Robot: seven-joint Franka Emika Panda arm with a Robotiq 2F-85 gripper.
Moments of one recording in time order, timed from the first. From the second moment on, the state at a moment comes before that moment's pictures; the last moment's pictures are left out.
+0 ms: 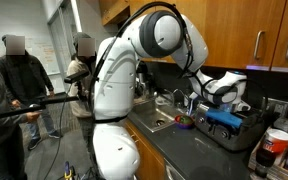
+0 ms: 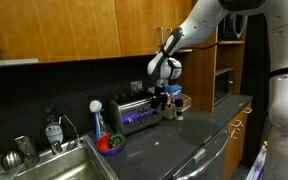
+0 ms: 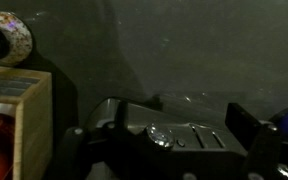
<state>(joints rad) -0.08 0.19 -0.03 -2.20 0.18 2.42 -0.45</state>
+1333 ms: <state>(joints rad) -0.08 0.27 -0.03 -2.12 0.10 2.44 -0.33</state>
